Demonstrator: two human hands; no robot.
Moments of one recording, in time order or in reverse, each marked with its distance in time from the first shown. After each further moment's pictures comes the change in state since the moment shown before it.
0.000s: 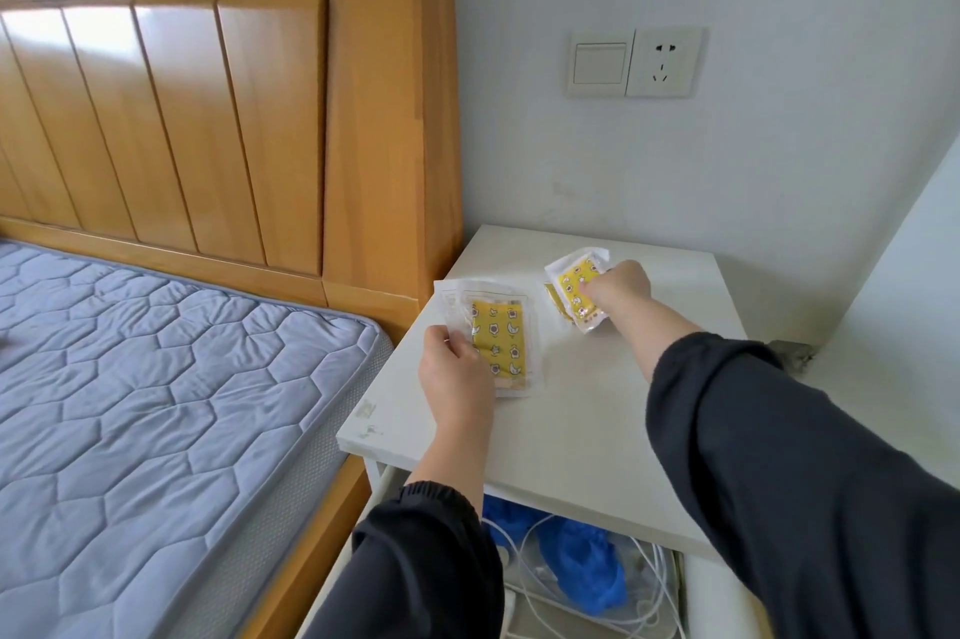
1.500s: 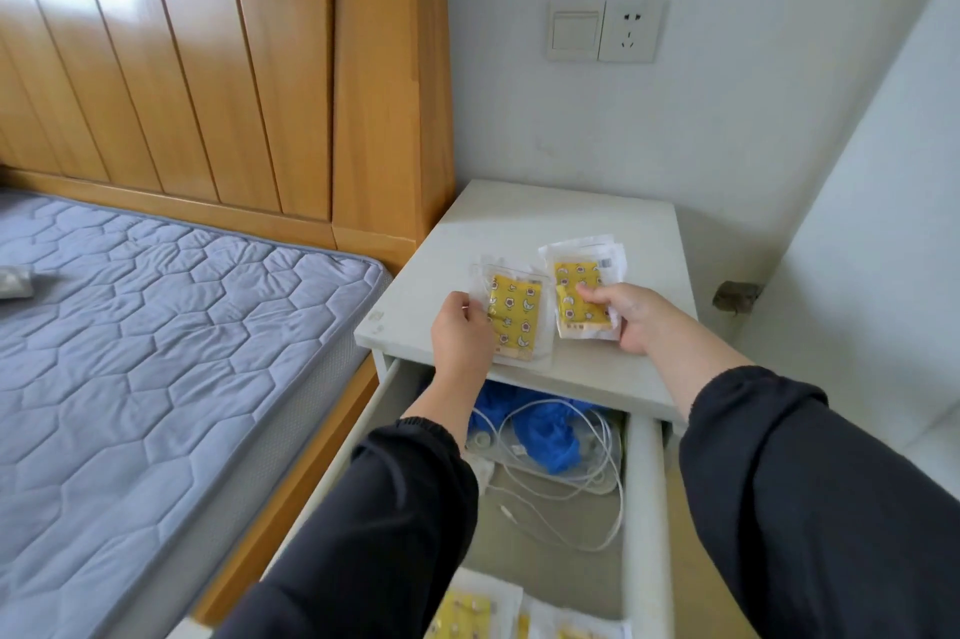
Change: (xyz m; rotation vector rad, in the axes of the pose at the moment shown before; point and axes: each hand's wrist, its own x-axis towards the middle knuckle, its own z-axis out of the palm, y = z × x) left_hand -0.086 0.007 -0.041 0.116 -0.195 0.037; right_hand -0.119 0.081 -0.065 0.553 -0.488 0.203
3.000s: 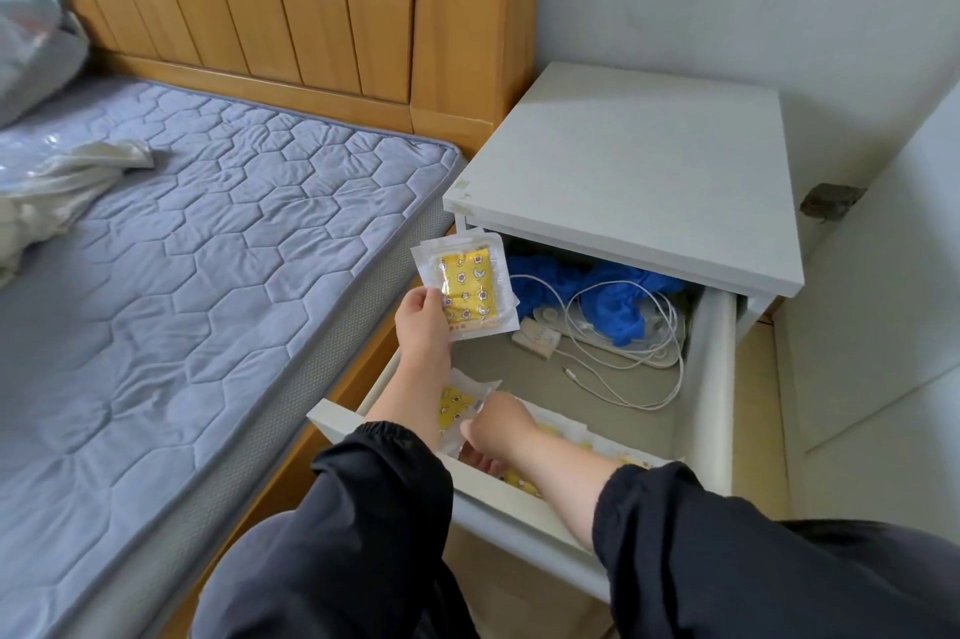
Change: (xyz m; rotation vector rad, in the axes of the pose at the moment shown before) left_hand -0.065 -0.125 -0.109 -0.447 0.183 -0.449; right_hand -0.146 0.223 0.182 -0.961 -0.366 0.321
